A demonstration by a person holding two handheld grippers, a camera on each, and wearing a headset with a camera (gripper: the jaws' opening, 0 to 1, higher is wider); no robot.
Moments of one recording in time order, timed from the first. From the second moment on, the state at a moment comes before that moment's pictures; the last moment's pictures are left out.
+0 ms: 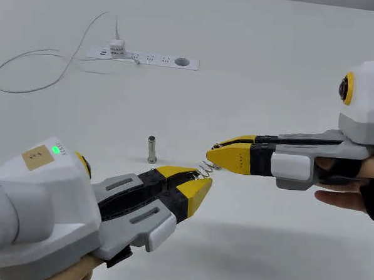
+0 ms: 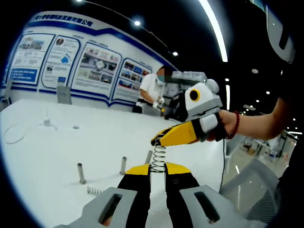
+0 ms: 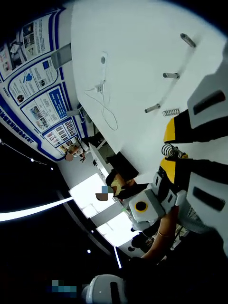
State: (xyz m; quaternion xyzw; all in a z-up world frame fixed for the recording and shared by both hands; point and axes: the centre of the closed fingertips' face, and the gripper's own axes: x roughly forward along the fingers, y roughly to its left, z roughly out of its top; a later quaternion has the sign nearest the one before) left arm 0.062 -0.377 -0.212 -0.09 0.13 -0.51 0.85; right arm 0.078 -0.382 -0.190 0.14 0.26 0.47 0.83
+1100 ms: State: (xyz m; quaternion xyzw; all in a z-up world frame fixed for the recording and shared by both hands) left arm 0.065 -0.368 -0.232 0.04 0.15 -0.50 0.85; right arm 0.101 -0.396 -0.188 0.00 0.21 0.43 0.88
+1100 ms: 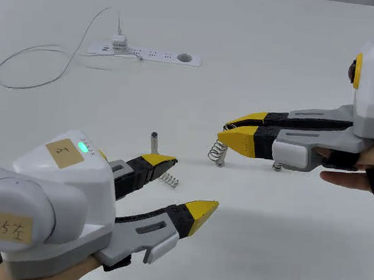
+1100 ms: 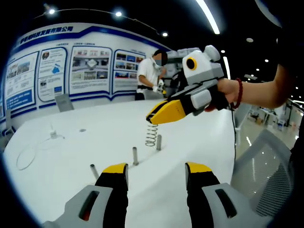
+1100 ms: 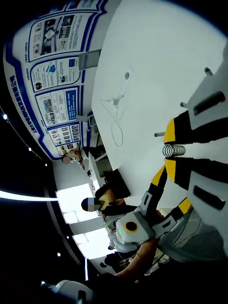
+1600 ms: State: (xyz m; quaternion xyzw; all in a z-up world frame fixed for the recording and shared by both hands) left arm 0.079 -0.351 -0.239 0.05 0.15 -0.47 0.87; right arm 0.120 -0.409 -0.215 -0.11 0.21 0.40 0.88
